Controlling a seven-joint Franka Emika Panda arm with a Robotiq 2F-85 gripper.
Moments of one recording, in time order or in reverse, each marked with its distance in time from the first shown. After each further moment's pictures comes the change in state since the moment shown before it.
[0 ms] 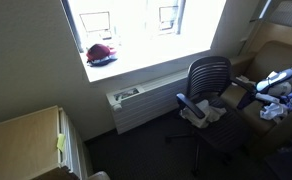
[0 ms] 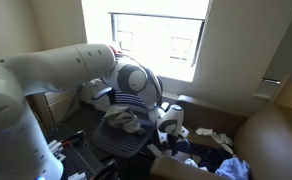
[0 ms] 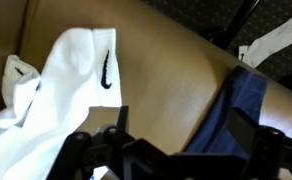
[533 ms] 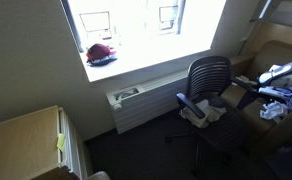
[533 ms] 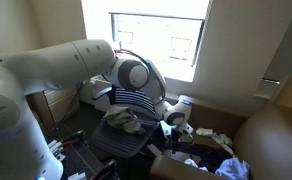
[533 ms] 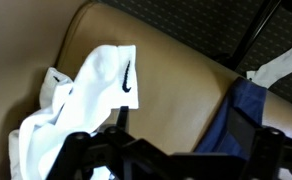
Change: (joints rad) arm -0.020 -0.050 -0.016 0.058 -0.031 -0.271 0.013
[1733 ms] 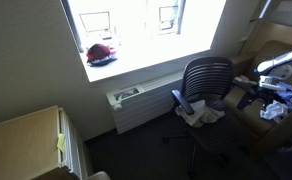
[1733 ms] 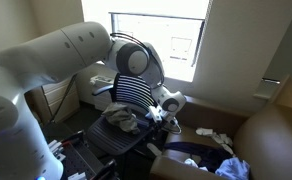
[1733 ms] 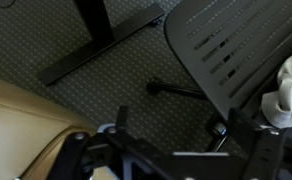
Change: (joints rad) arm -0.027 -0.183 0.163 -0.142 0.020 -0.448 -0.149
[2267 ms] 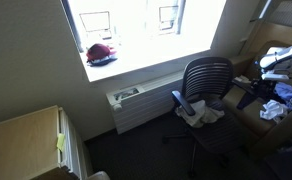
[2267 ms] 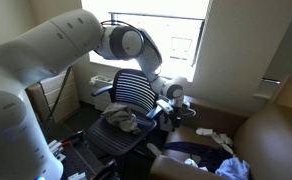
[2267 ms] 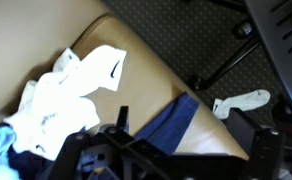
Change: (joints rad) arm 0.116 -0.122 -0.142 -0.044 -0.168 0.300 0.017
